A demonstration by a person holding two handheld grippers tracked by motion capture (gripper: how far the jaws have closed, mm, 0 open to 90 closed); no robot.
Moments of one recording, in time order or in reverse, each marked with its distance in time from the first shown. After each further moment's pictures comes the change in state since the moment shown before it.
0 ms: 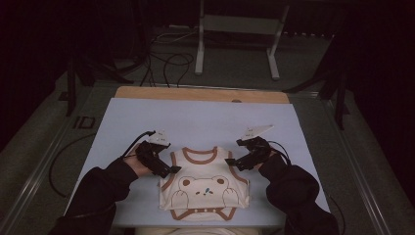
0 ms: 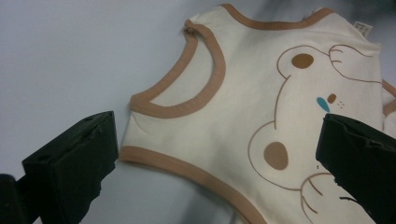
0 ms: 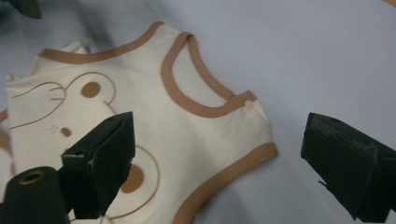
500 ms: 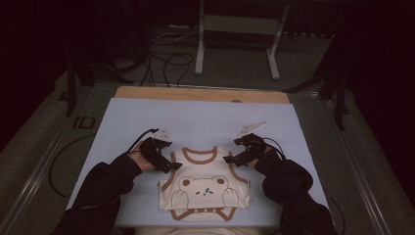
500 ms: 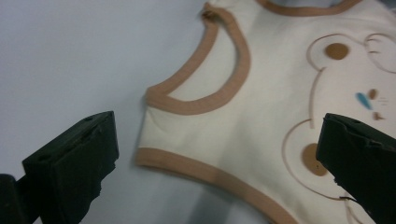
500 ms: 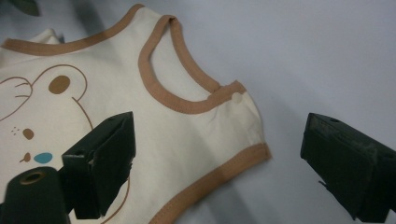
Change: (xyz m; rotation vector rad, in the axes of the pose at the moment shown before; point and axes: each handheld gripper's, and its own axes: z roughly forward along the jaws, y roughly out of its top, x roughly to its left) left arm 0.024 -0.005 0.024 0.041 -0.007 -0.009; right arm -0.021 -0.004 0.025 0.049 0.029 0.028
